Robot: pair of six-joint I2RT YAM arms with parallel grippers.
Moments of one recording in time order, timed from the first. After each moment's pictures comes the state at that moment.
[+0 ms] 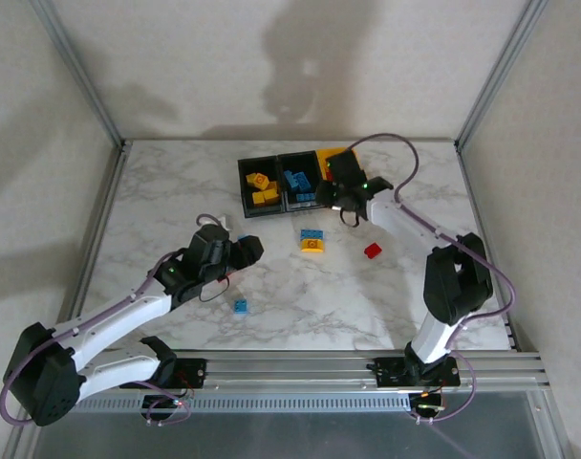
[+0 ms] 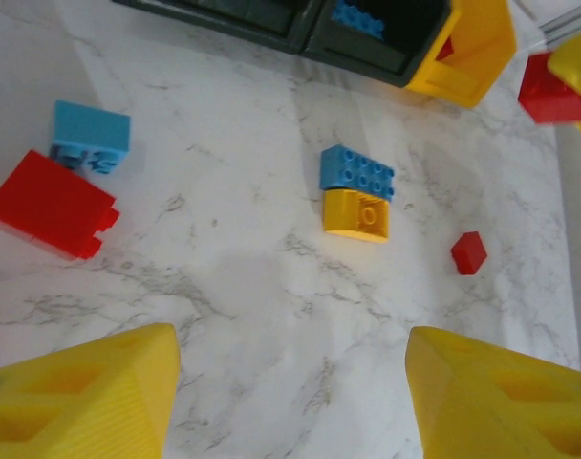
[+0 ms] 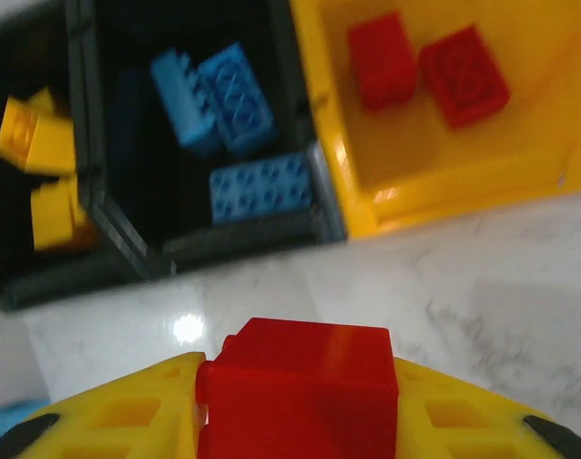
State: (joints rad) left arm -0.63 1.07 0.64 -0.20 -0.03 -0.91; right arm 0.51 1.74 1.41 -0.54 0.11 0.55
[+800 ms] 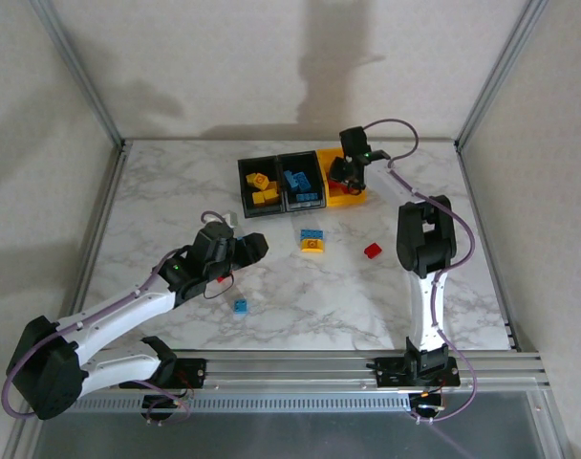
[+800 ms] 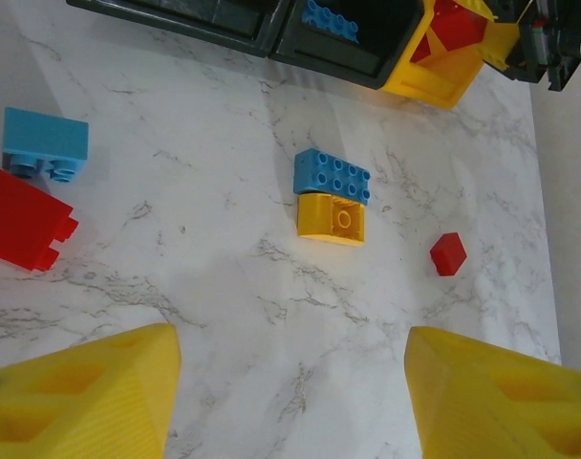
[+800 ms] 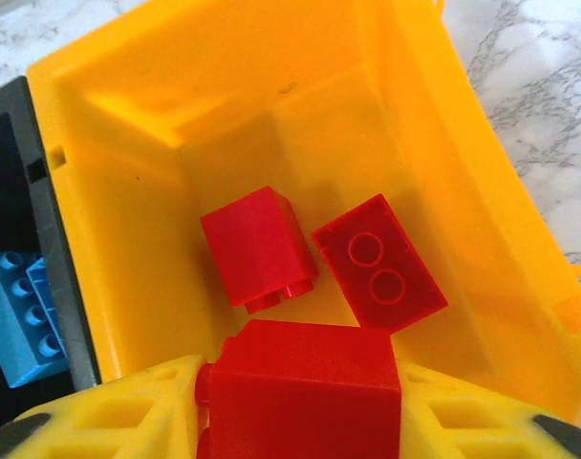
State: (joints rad) left arm -0.65 1.10 0.67 -0.18 -0.03 -0.92; right arm 0.34 2.16 1.79 -0.58 0.05 0.53
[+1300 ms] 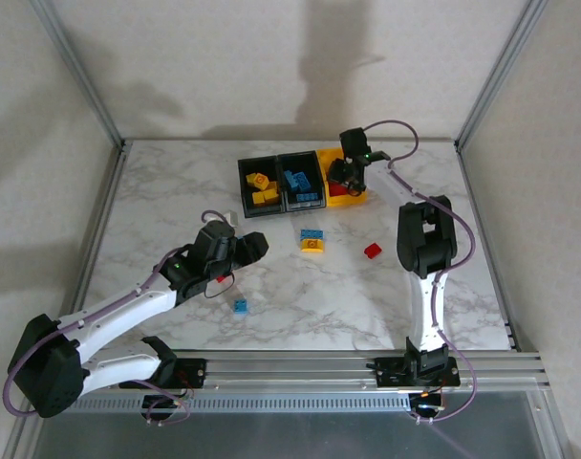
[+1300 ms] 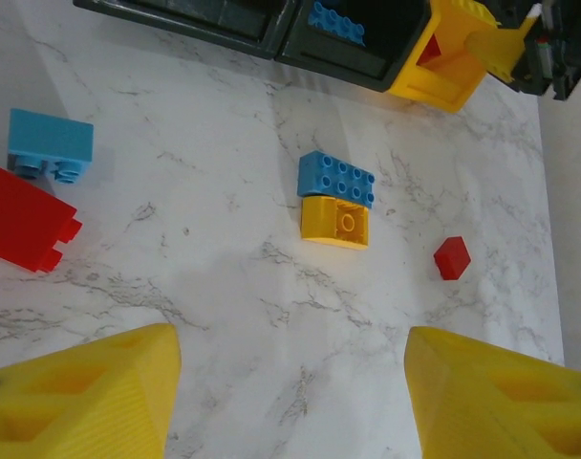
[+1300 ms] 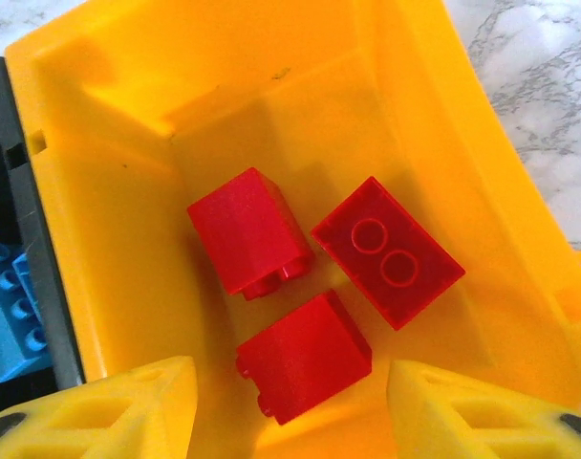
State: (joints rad) left arm -0.65 1.12 0.68 -0.19 -0.05 -0.93; right arm 0.34 2.13 1.76 -0.59 0.05 0.53
